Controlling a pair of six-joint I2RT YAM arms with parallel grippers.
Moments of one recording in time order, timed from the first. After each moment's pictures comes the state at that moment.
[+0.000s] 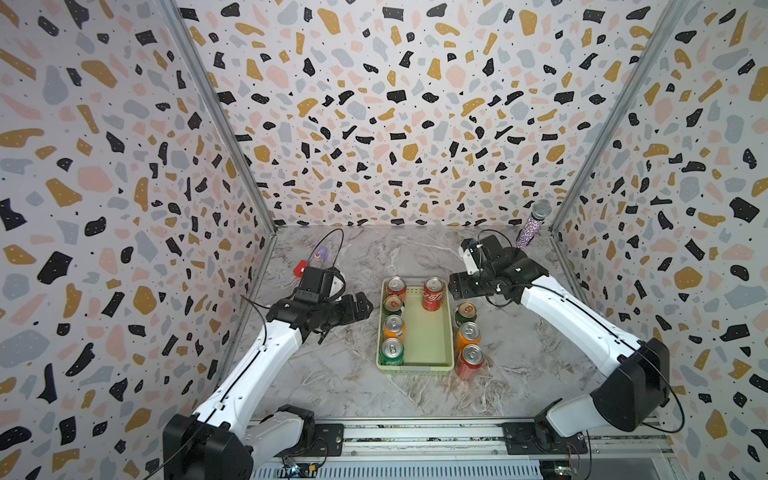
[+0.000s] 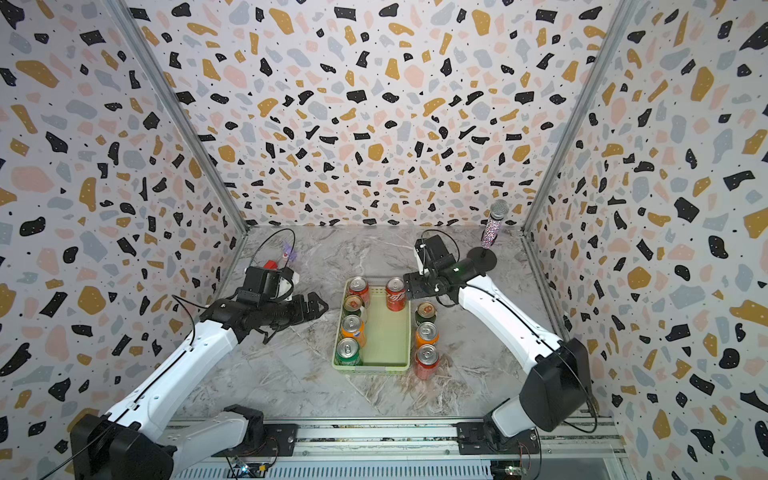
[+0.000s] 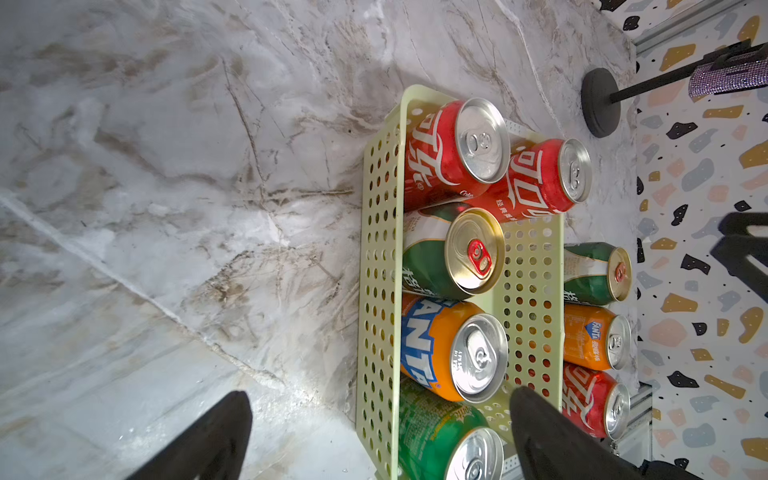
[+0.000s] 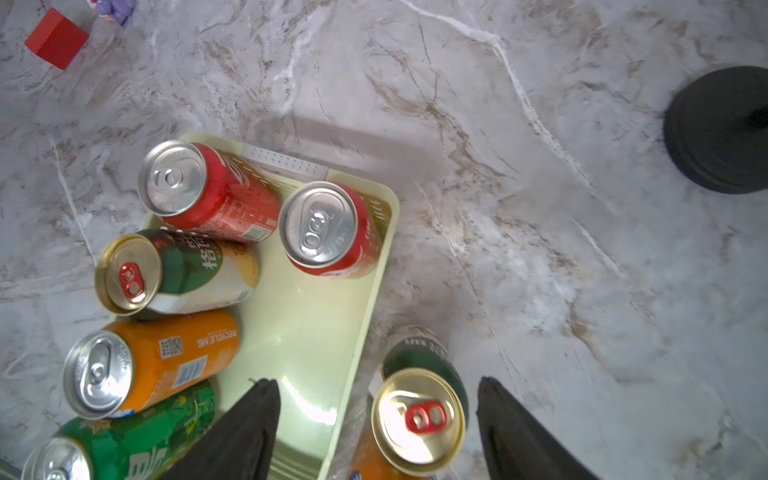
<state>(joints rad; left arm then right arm) -0.26 1.12 0.93 -0.73 0.32 -0.48 0.57 1.53 1.39 -0.81 0.00 0.28</state>
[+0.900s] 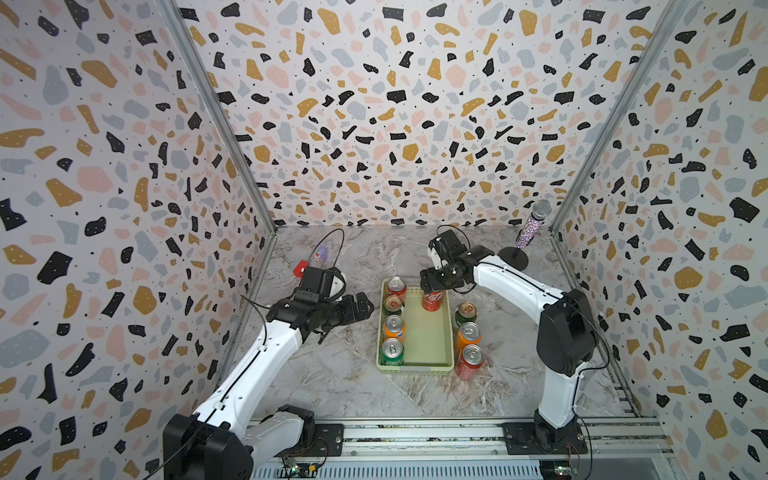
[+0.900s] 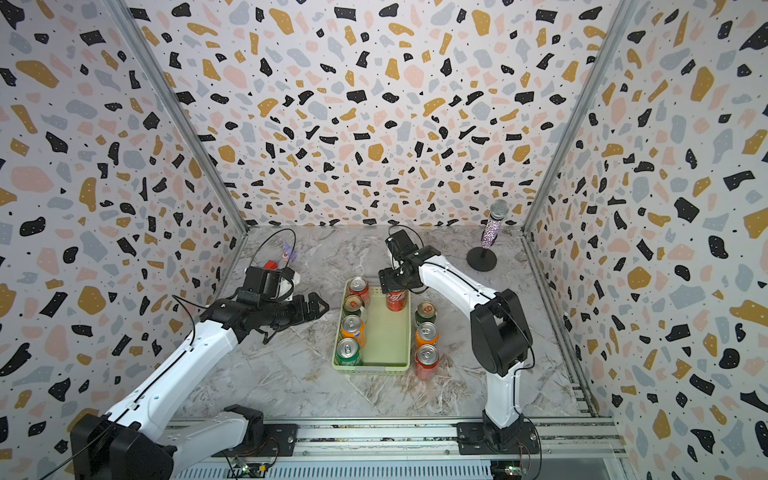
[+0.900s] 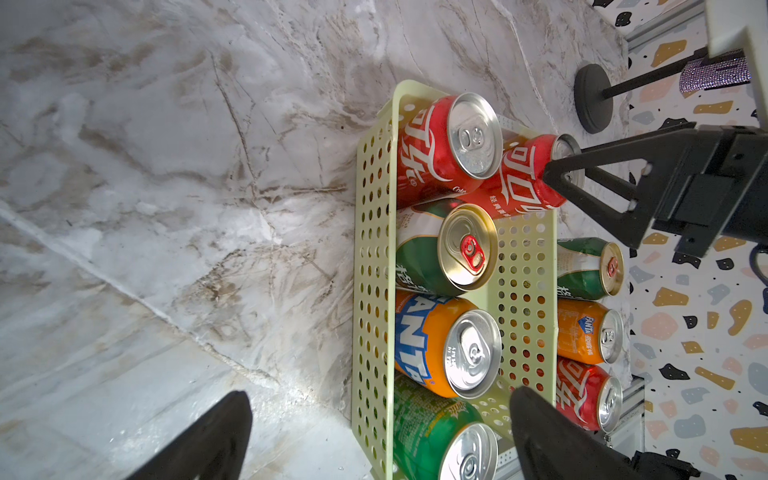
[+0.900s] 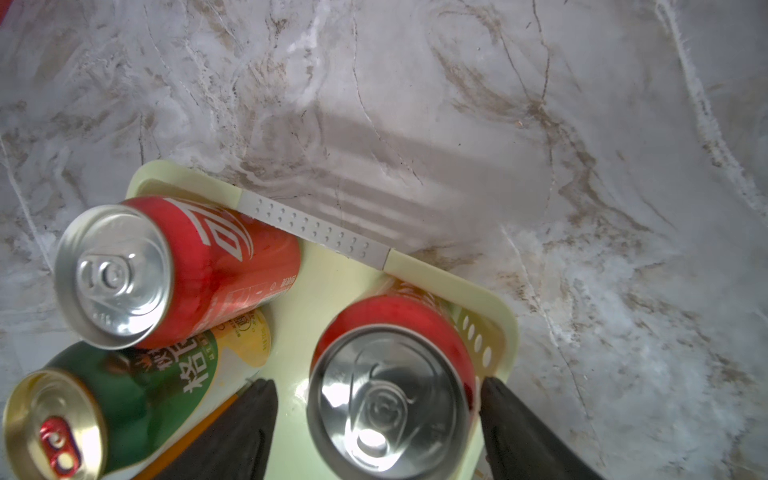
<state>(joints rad) -0.26 1.12 0.93 -0.73 0.34 -0.48 0.62 1.91 1.62 -0.78 -0.05 0.29</state>
